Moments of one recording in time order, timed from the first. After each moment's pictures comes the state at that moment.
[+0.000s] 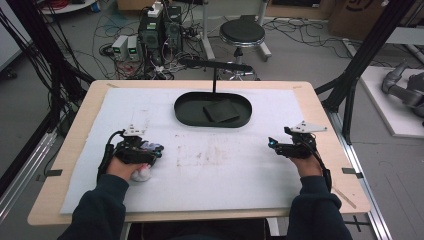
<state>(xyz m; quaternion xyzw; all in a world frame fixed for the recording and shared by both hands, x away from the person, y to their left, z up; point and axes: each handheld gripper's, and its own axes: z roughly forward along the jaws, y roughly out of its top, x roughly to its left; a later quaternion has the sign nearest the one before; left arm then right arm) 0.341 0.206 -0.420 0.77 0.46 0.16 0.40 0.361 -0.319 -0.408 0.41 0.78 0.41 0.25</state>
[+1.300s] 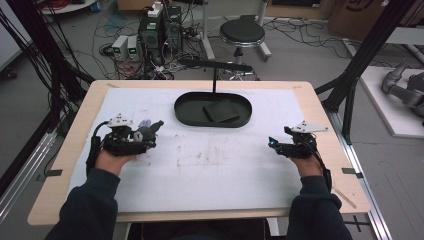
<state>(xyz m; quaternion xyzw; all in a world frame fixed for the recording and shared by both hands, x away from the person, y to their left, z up) 0.347 0.208 -0.365 0.77 0.45 0.16 0.43 0.360 -0.319 -0.407 0.41 0.77 0.41 0.25</state>
